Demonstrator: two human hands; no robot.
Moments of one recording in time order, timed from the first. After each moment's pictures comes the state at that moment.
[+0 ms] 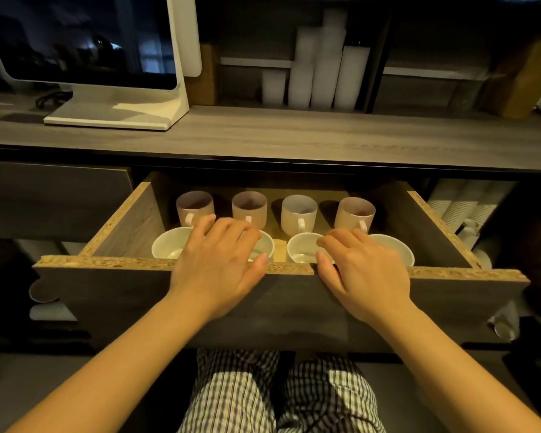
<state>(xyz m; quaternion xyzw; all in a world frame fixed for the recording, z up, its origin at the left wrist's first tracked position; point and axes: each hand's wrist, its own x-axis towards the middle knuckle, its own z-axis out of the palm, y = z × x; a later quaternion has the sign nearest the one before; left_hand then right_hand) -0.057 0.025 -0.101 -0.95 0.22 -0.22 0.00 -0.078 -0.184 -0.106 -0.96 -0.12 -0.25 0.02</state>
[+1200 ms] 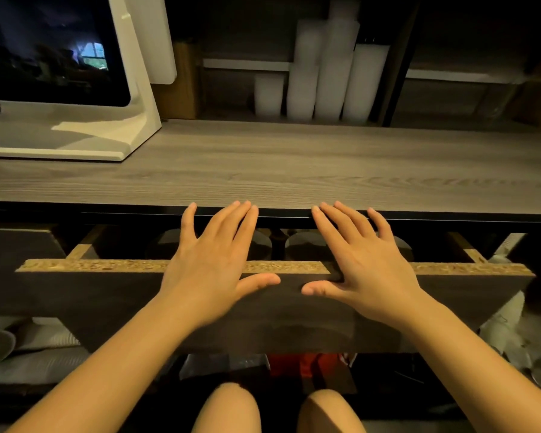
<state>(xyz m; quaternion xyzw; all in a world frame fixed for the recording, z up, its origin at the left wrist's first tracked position) 0.121 0.008 -0.106 -0.94 0.22 -0.25 0.09 0.100 -0.217 -0.102 -0.96 -0.17 -0.22 -0.07</state>
